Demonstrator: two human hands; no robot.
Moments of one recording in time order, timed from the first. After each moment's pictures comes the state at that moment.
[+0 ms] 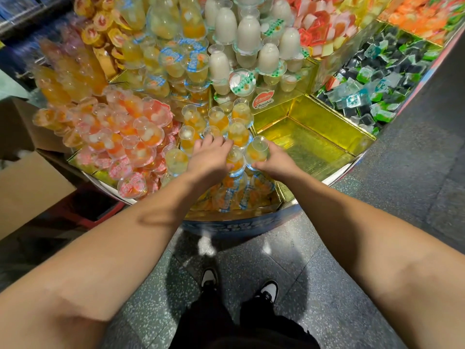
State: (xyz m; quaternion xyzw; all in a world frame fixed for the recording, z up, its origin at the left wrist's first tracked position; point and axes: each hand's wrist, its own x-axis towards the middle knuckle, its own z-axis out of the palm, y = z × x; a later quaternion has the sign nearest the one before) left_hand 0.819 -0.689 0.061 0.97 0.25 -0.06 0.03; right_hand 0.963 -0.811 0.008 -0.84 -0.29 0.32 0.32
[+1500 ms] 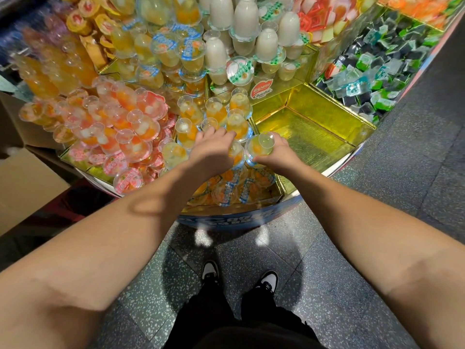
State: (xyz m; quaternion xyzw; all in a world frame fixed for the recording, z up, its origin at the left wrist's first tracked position) left_hand 0.832 -0.683 0.058 0.96 0.24 -0.09 0.06; right_hand 0.969 -0.813 -0.007 -0.85 -0.26 0.30 0.33
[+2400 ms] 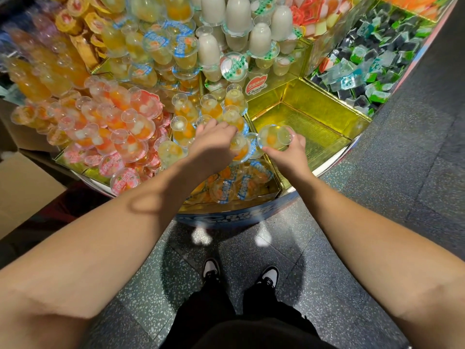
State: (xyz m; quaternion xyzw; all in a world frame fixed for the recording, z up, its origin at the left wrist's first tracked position) left_hand 0.835 -0.693 0.076 0.97 0.23 -0.06 0.09; right_hand 0.955 -0.845 -0.005 -0.83 -0.14 0.23 0.48
